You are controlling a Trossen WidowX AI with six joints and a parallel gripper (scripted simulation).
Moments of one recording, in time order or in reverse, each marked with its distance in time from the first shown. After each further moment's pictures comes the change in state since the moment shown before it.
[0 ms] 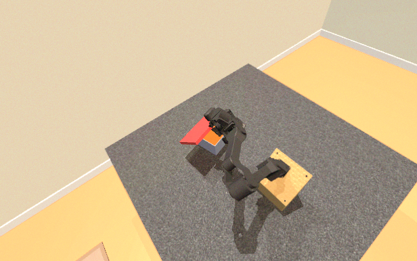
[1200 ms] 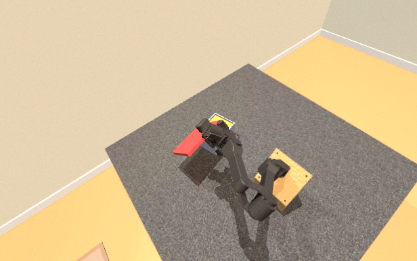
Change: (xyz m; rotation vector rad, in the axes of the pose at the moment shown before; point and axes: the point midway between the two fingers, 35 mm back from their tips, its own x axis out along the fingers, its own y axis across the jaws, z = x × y) arm -0.007 -0.009 -0.070 0.007 -0.002 -0.006
